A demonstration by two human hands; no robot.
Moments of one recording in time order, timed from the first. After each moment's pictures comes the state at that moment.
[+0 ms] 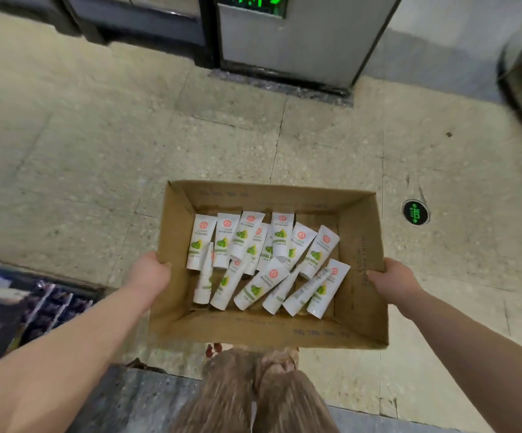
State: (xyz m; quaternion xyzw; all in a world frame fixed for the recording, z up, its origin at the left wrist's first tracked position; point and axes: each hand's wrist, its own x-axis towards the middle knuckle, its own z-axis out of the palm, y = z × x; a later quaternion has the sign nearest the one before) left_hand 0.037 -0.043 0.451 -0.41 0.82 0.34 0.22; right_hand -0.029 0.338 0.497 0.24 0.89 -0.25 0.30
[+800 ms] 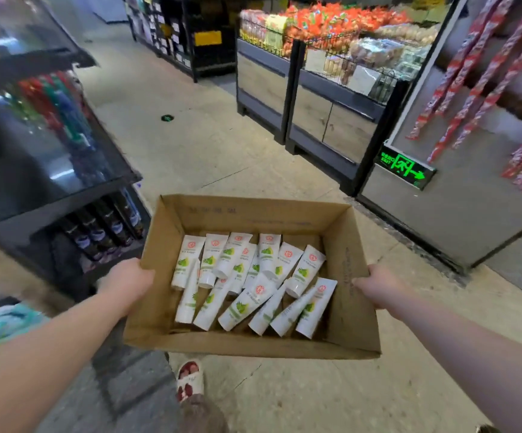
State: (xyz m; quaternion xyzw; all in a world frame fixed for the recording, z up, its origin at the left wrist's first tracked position) left_hand 0.251 0.038 0.653 -0.65 0.72 0.26 0.00; right_hand -0.052 0.276 0.670 -0.15 0.92 -0.21 0.30
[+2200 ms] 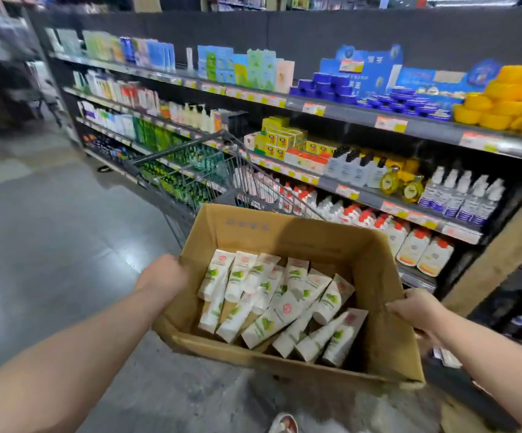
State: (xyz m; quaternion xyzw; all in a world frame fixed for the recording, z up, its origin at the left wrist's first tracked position) left_hand 1.041 0.387 0.718 -0.94 0.25 0.10 -0.19; right_hand 0.702 0.175 0.730 -0.69 0.64 0.01 0.34
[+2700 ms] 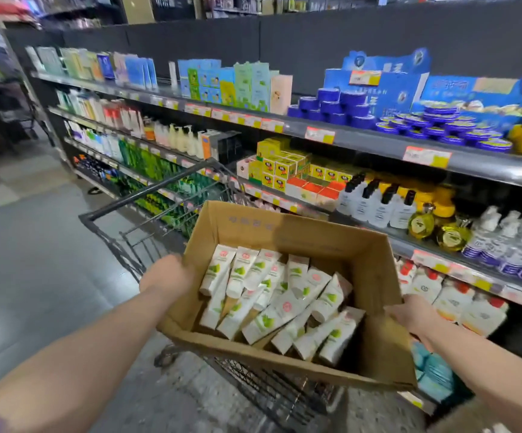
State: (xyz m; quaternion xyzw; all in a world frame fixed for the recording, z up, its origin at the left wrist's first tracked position) left_hand 1.198 0.162 0.734 -0.94 0.28 0.08 -0.16; right_hand 0.854 -0.051 0.711 -0.68 0.63 -0.07 0.37
